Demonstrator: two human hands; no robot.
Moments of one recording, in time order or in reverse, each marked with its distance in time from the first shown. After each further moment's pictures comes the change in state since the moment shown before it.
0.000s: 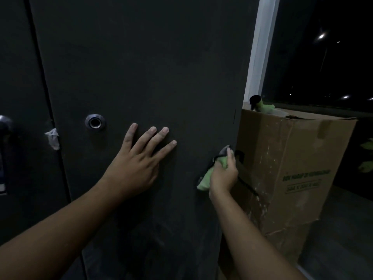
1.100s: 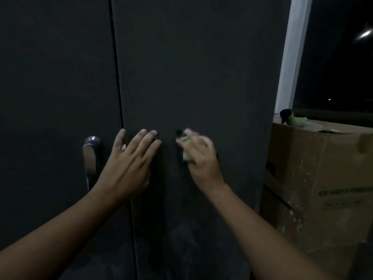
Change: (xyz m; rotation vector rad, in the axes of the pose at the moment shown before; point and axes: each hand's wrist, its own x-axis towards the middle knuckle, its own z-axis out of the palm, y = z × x) left_hand -0.064 -0.085 -0.068 0.024 -0.186 -0.177; right_hand -0.075 -0.069 0.080 -0.434 -0.469 -1.246
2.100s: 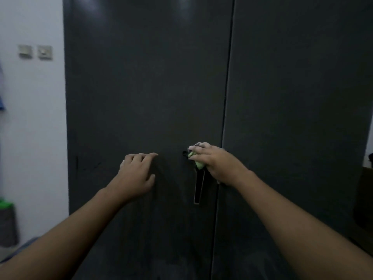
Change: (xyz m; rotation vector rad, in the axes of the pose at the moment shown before) left_hand -0.128 -0.175 -0.093 -0.473 -0.310 -0.593; right_hand 0.131 -0.162 0.033 0.081 -0.550 -0.470
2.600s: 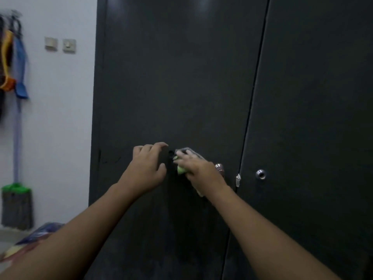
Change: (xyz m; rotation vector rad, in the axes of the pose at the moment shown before) left_hand -0.012 -0.020 -0.015 -0.235 0.175 -0.039; right_hand 0.049 -0.094 0.031 0.313 0.054 0.155
